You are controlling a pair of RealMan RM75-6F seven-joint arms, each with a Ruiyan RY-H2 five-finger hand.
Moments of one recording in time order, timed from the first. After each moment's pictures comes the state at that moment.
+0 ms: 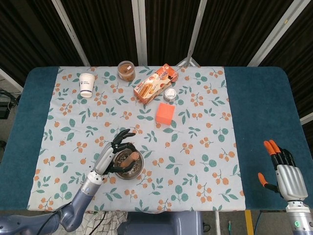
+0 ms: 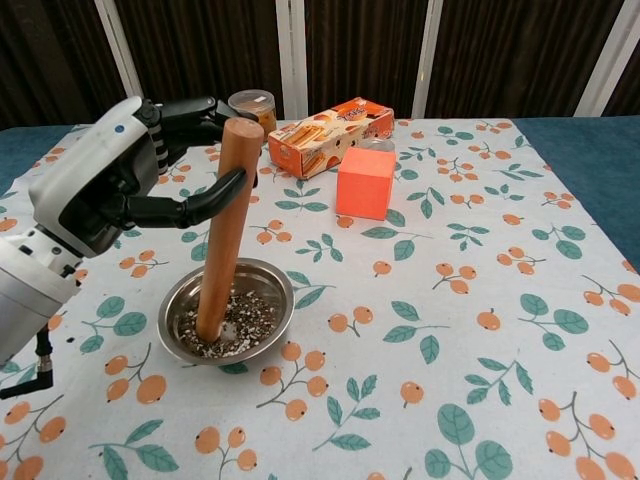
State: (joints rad) left arm -0.56 -1.89 -0.05 -1.15 1.70 1.54 -0.68; right arm 0.07 -1.12 0.04 -1.66 -1.48 1.43 0.06
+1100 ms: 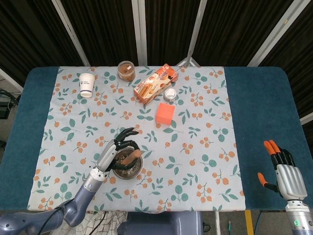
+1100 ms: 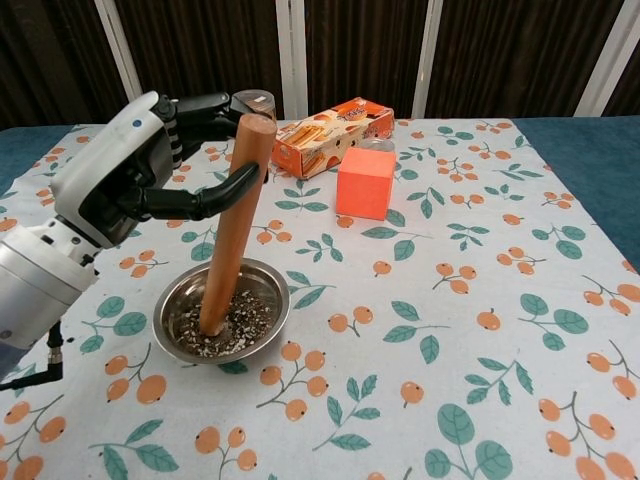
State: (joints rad) left arm -0.60 -1.93 -0.07 -1.05 1.70 1.54 -0.75; right arm 0.07 -1.12 0.05 -1.67 -1.45 1.41 0.06
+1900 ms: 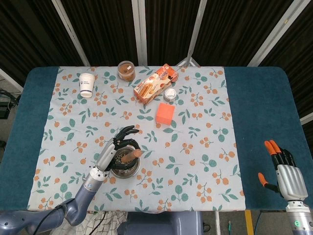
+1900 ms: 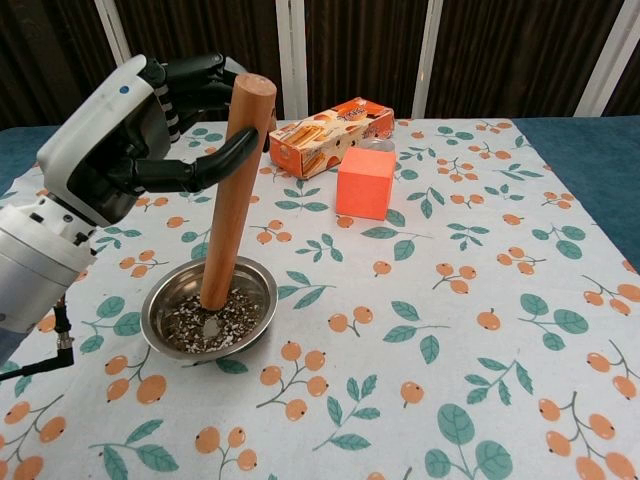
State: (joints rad) left arm -0.61 -1.91 -0.09 -1.11 1.72 1.57 -0.74; right arm 0.07 -1.11 0.05 -1.67 -1.46 1.42 0.07
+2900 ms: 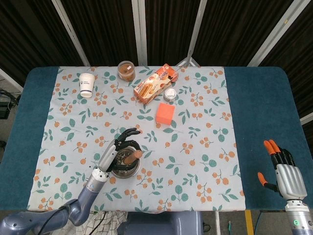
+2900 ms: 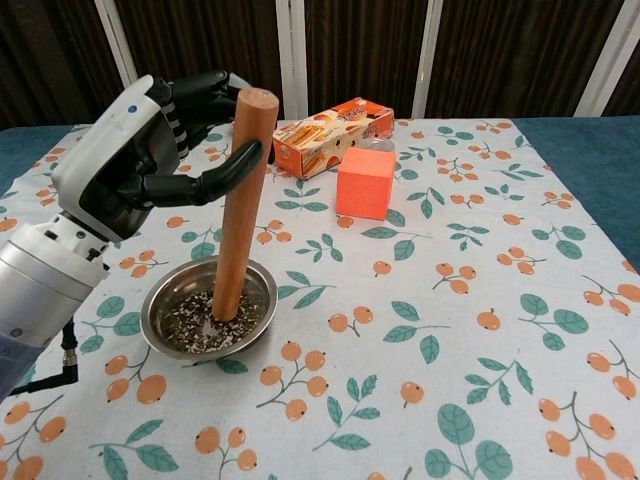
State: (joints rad) left arm -0.62 -1.97 -0.08 -1.04 1.72 1.61 -0.82; right arm 0.07 -1.12 0.05 -1.67 -1.46 1.41 0.06
